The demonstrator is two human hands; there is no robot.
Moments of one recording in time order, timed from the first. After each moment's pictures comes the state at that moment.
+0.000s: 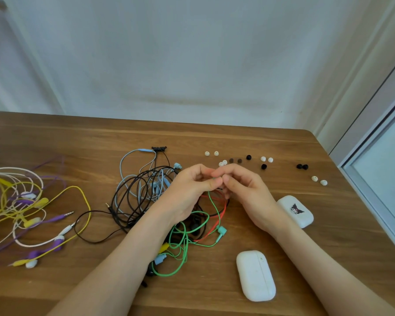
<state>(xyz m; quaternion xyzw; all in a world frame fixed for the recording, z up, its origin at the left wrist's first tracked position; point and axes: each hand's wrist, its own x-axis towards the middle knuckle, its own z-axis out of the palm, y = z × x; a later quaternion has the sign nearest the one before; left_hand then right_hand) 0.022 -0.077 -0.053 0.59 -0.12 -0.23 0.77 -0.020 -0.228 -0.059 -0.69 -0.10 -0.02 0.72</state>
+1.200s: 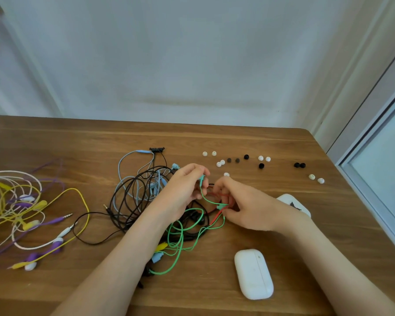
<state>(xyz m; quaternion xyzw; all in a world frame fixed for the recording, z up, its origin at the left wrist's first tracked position) 0.022 -0.077 -0.043 0.66 -0.03 -0.22 0.72 -0.032 -0.240 -0.036 -0.93 -0.16 0.11 0.30</state>
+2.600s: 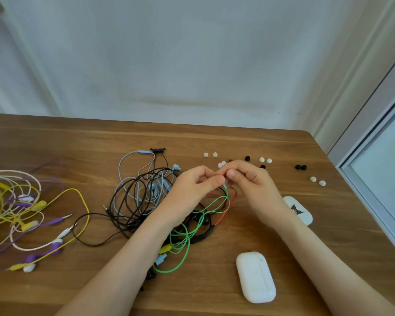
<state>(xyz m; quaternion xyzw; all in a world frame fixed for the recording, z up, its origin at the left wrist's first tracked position) 0.016 -0.075 -0.046 0.74 -0.17 -0.14 0.63 -0.024 -0.229 -0.036 -0.76 -0.10 -0.09 0.63</state>
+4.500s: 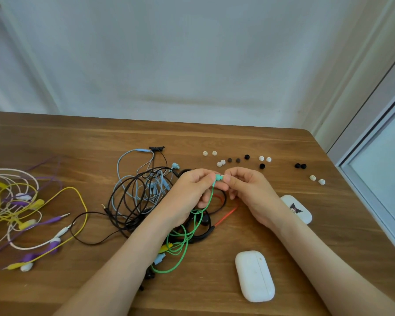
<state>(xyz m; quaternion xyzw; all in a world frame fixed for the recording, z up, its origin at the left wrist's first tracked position) 0.016 -0.078 -0.048 0.67 -0.11 -0.23 0.69 -0.010 -0.239 -0.061 -0.72 0.02 0.01 0.70</state>
